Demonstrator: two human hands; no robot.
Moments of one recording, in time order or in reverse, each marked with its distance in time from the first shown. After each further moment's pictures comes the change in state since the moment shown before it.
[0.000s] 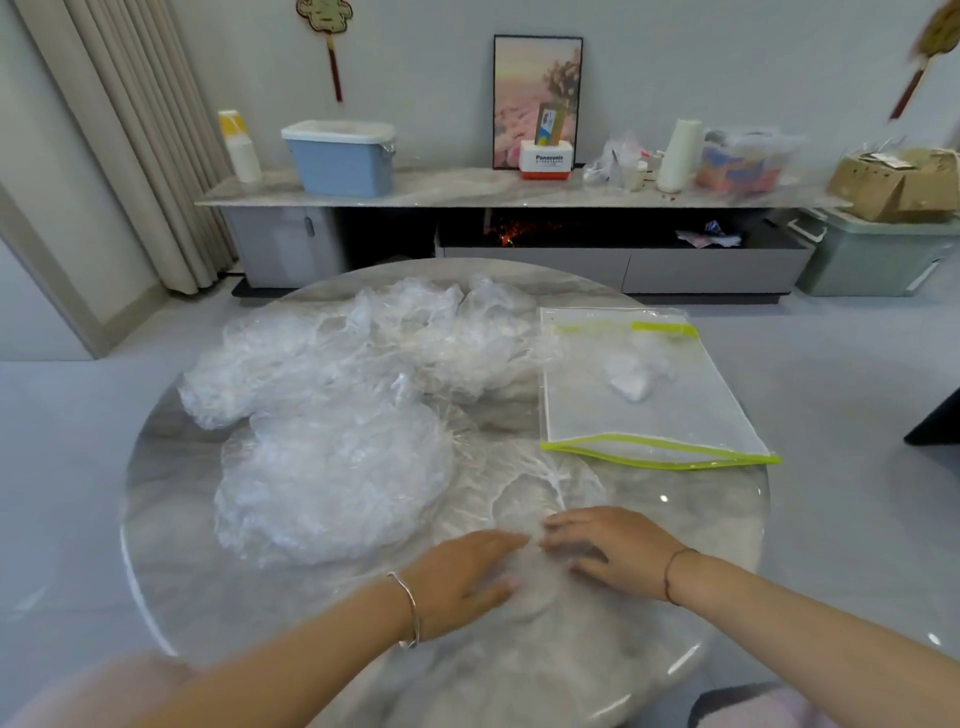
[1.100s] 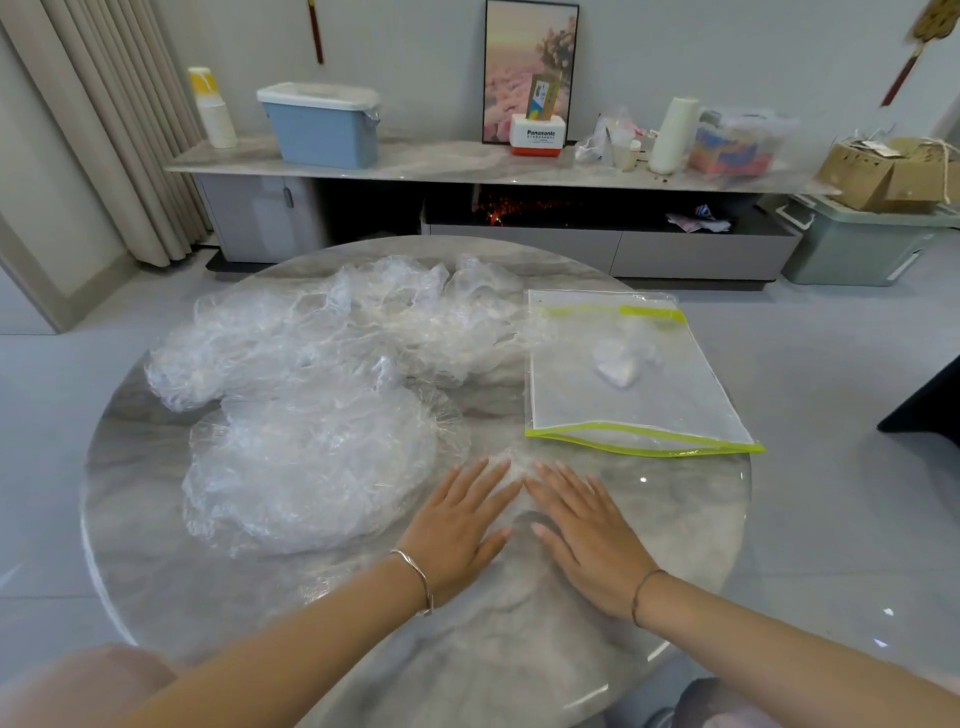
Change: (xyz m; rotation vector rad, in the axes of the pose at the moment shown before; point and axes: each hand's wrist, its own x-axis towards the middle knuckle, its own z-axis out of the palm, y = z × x) left_hand 0.032 -0.003 0.010 0.493 0.434 0.049; right_hand 0.000 -0.012 0.031 -0.053 0.225 0.143
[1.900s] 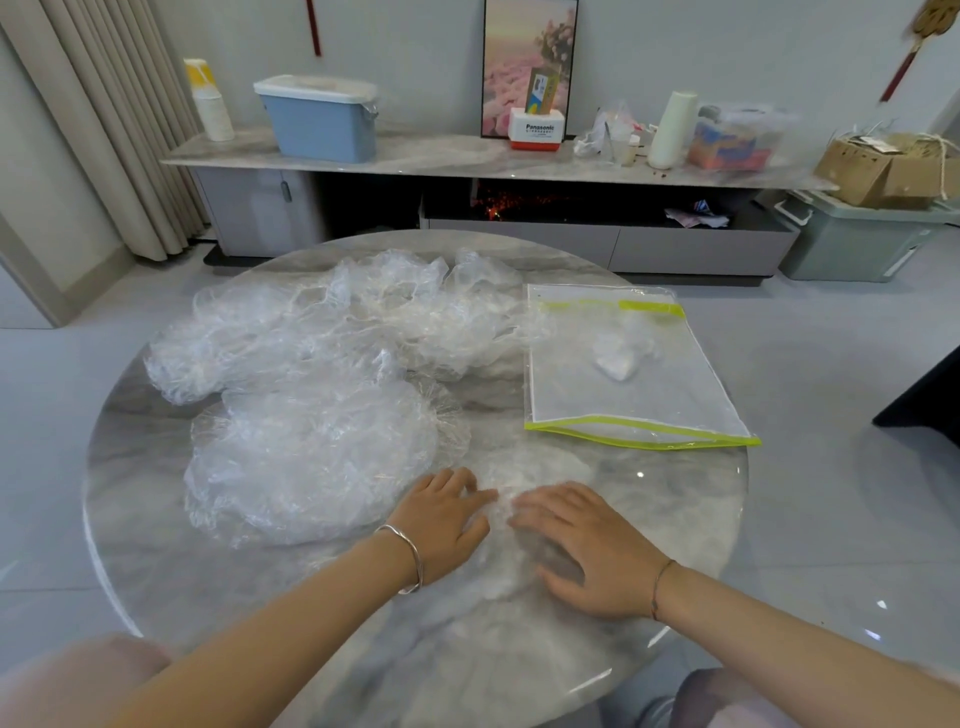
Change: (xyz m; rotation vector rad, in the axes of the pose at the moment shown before) left_hand 0.000 -0.007 -0.026 -0.158 -0.355 -0.139; right_hand -0.010 0.001 -0.012 0.071 0.038 -0.331
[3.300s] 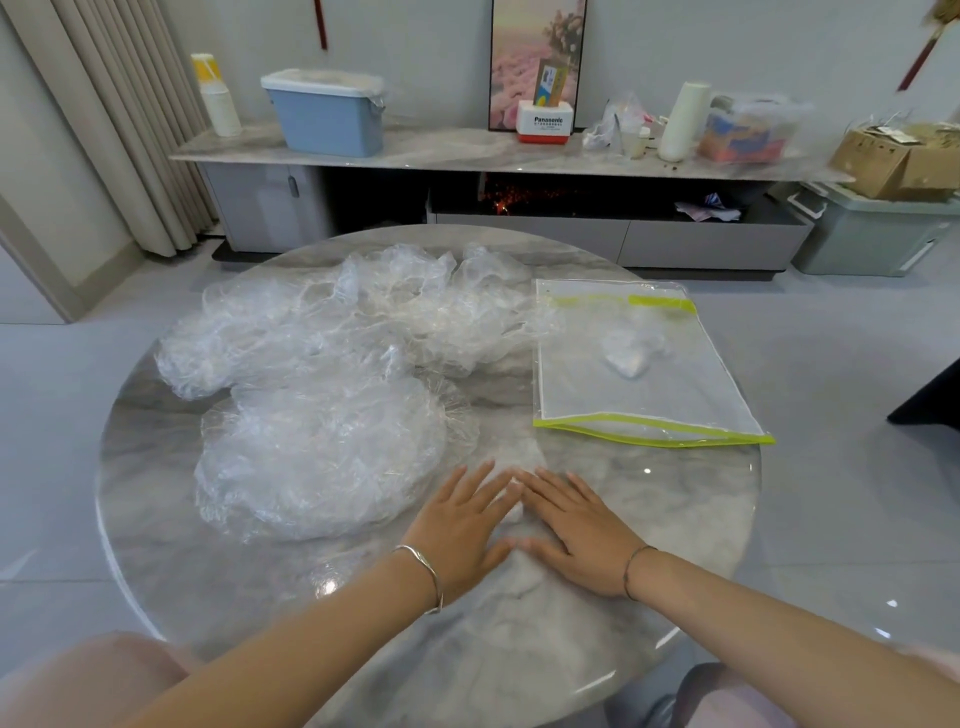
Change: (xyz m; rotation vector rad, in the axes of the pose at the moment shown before) left_hand -0.005 0.015 0.007 0.233 0.046 0.094; right_hand 0.021 0.010 0.024 -0.053 -0.244 0.245
